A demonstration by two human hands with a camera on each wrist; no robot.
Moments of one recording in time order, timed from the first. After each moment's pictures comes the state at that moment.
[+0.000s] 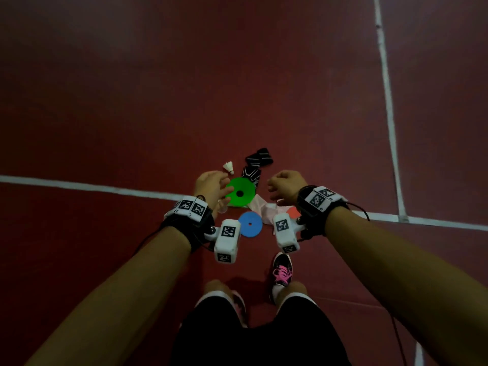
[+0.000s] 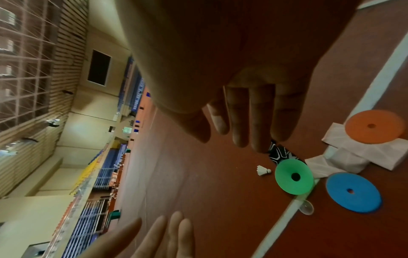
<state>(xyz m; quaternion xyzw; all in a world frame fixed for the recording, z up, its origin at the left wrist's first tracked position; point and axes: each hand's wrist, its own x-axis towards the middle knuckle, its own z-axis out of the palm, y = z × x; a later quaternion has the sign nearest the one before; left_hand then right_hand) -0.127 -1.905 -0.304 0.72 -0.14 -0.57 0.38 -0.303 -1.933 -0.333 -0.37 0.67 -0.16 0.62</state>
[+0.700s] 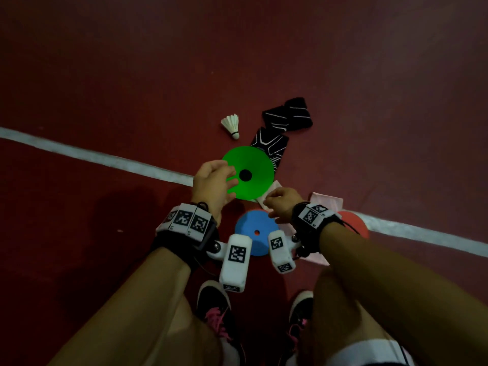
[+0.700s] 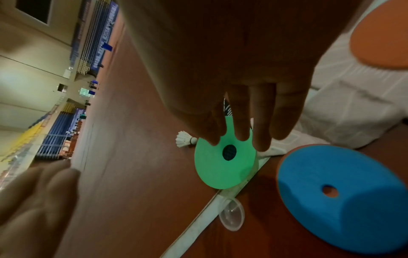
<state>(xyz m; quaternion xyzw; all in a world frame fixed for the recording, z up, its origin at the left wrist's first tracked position) -0.065 -2.033 -0.802 0.73 -0.08 -0.54 0.41 -0.212 -2.053 -0.891 -0.38 0.67 0.01 0.63</state>
